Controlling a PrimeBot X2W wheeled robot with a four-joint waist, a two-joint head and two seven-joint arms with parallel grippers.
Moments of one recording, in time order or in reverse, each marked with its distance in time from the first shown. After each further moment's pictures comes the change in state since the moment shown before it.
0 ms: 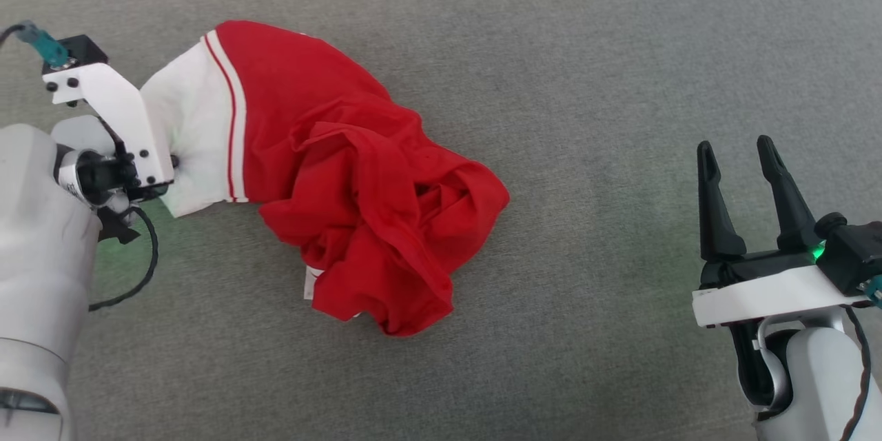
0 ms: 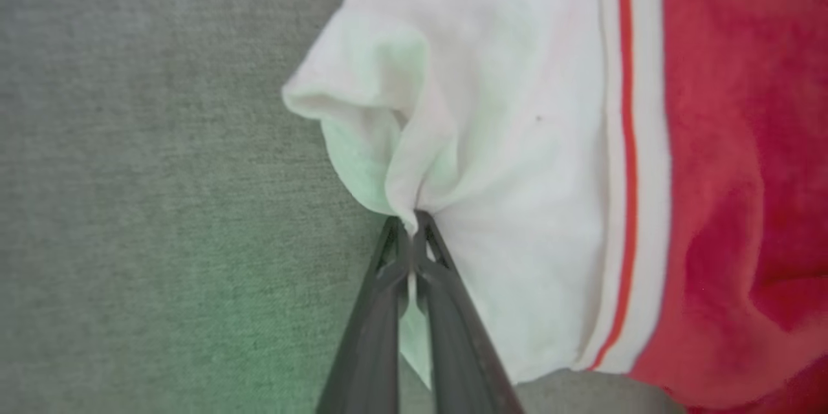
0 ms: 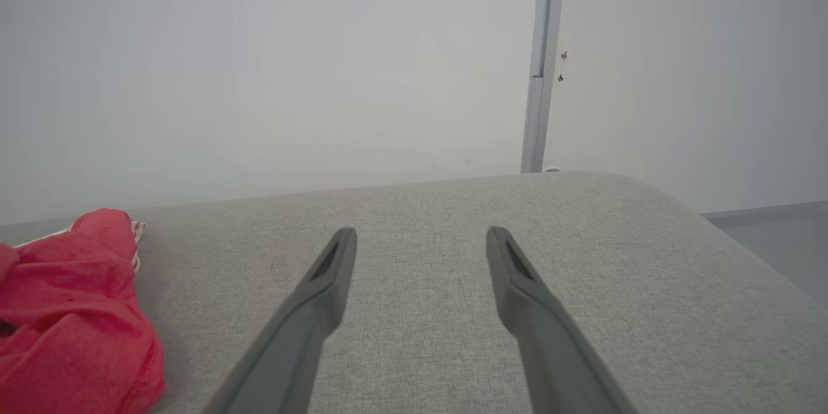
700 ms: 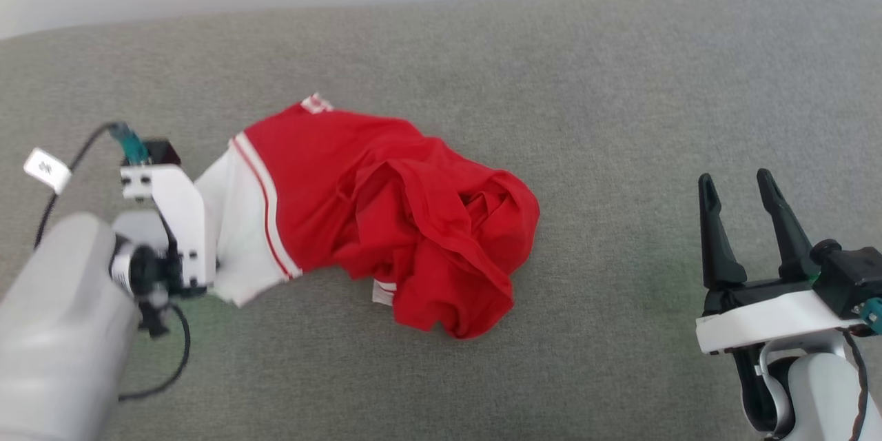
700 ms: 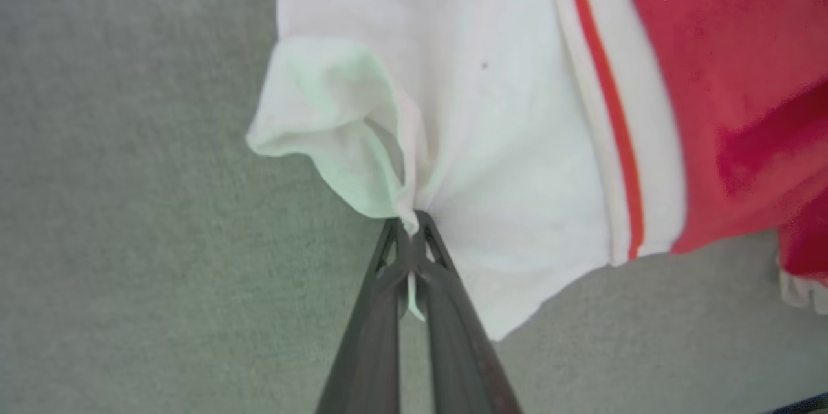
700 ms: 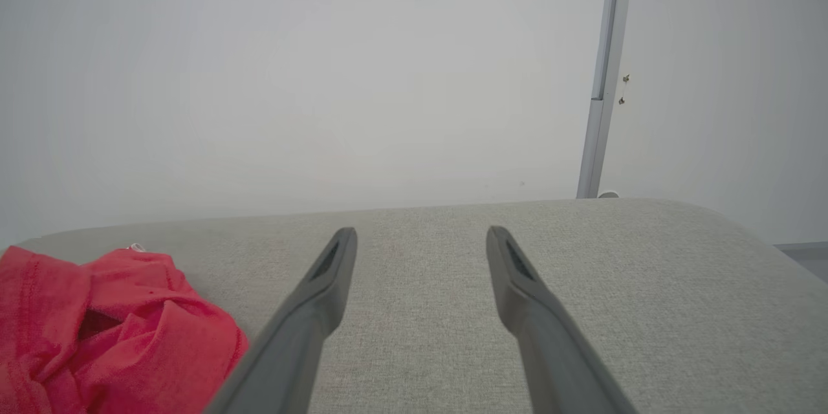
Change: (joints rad) left arm 0.238 0.027 -0.072 -0.225 -0.005 0.002 0.099; right arm 0.054 -0.008 -0.010 0.020 -0.009 0.000 0.000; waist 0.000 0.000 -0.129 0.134
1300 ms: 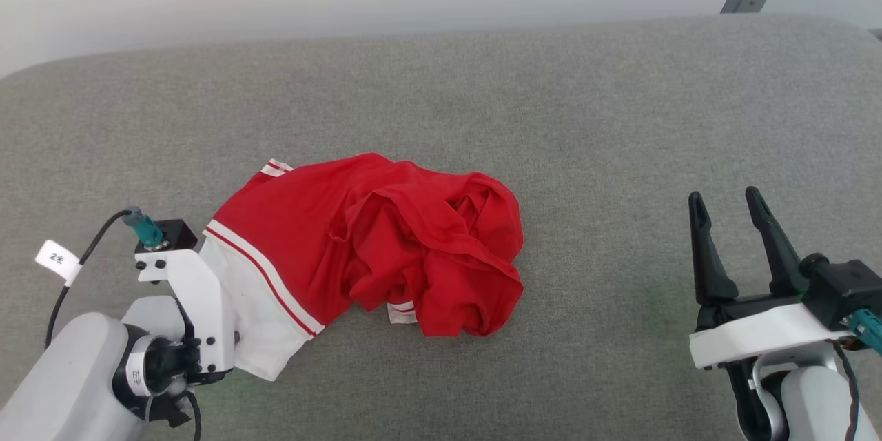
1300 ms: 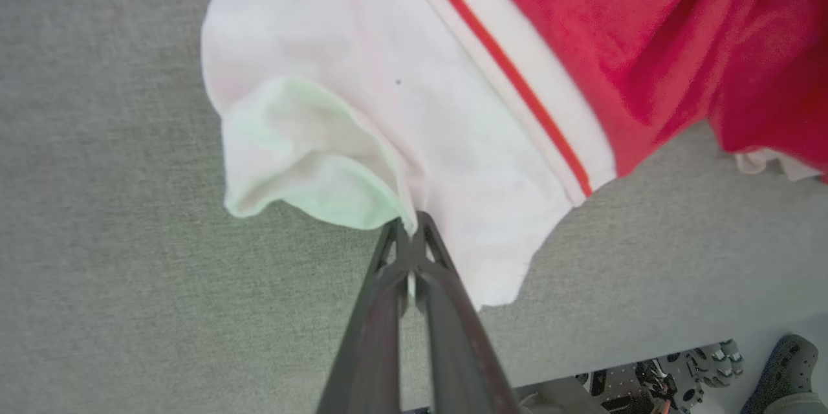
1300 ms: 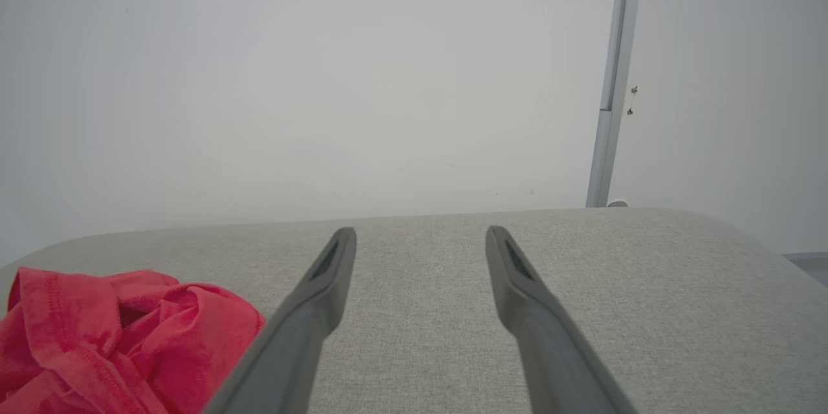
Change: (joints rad) left arm 0.397 0.103 0.045 -0.563 -0.063 0.225 0.084; right arm 0.028 -0.001 0.015 0.017 0.007 0.000 0.000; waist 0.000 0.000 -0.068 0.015
